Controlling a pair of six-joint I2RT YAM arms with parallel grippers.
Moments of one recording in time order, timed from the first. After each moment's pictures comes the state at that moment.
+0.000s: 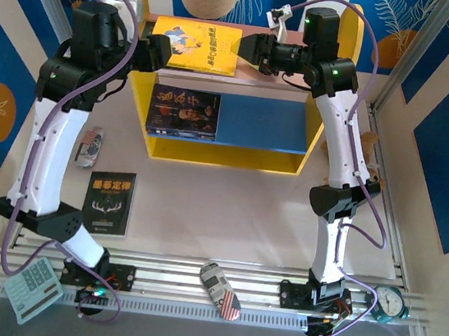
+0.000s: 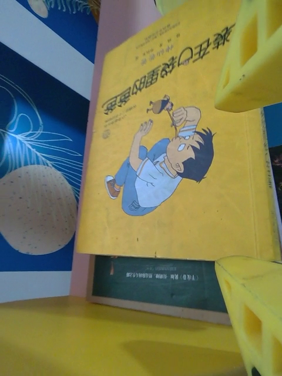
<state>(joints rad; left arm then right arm) -0.33 1.57 2.24 -1.01 -0.01 -0.29 0.35 2.10 2.69 -0.94 -0.87 0.60</state>
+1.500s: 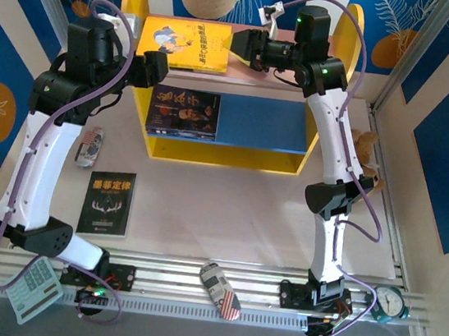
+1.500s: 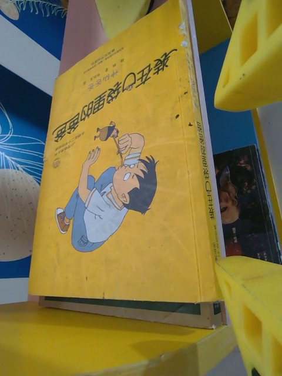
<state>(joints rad) -0.33 1.45 2.06 -1.00 0.04 -0.28 0.38 2.15 2.70 -0.81 -0.90 0.68</state>
